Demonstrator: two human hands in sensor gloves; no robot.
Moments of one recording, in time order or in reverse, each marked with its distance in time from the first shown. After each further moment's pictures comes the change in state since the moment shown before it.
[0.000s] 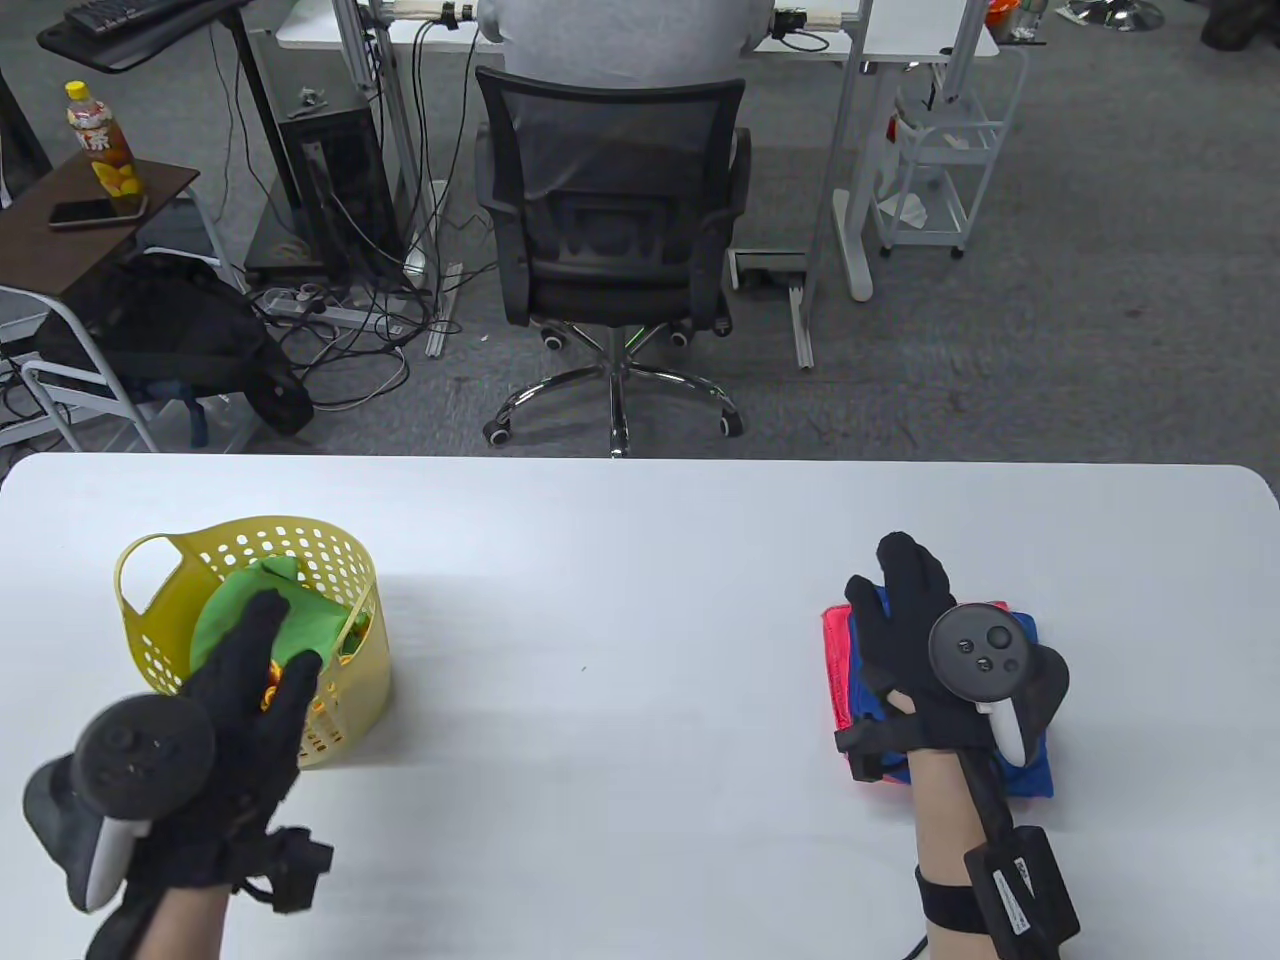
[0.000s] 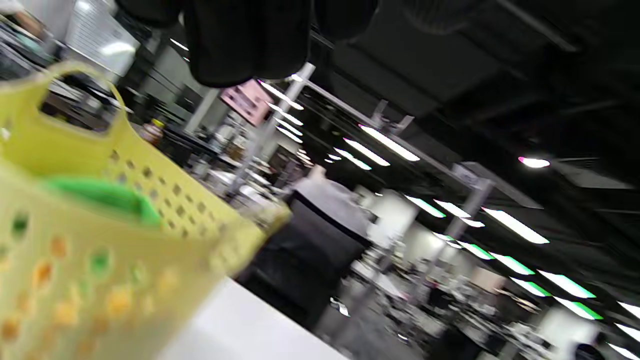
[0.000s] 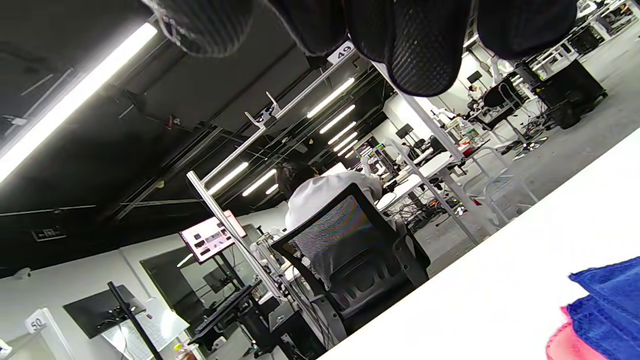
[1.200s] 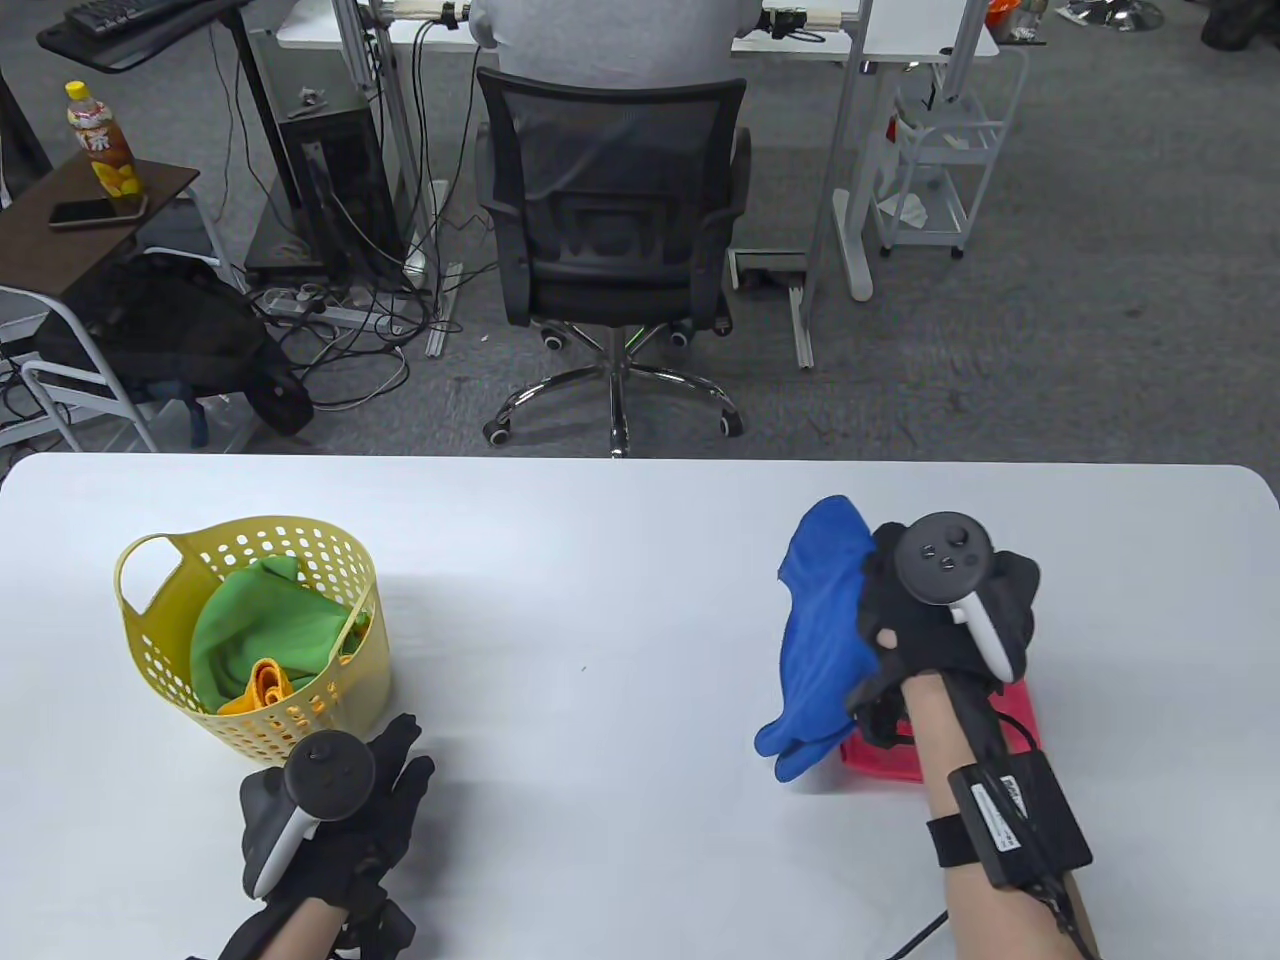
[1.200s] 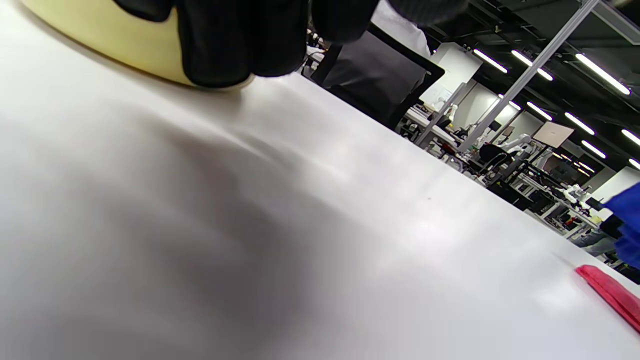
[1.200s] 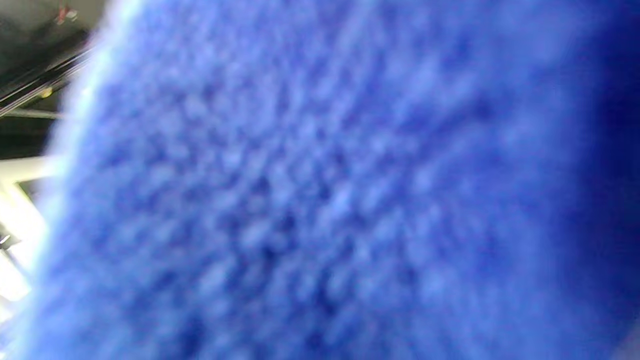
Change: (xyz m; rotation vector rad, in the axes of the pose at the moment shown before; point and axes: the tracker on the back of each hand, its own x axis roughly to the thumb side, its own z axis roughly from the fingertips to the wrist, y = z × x) left_hand -0.058 -0.185 0.033 -0.426 0.036 -0.065; right_hand 0.005 -0.028 -0.049 0.142 0.251 0.250
